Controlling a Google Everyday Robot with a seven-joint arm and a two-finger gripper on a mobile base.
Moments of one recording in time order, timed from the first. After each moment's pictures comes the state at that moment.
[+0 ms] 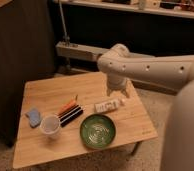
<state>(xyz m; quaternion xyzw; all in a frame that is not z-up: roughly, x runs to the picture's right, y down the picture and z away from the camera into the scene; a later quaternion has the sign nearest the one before) 0.141 0.032 0.731 -0.09 0.26 0.75 0.60</state>
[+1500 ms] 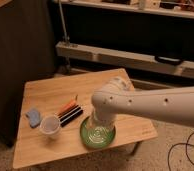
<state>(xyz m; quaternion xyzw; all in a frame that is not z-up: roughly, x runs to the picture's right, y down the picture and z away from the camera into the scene) -0.037 0.145 0.654 -0.27 0.15 0.64 0.70</state>
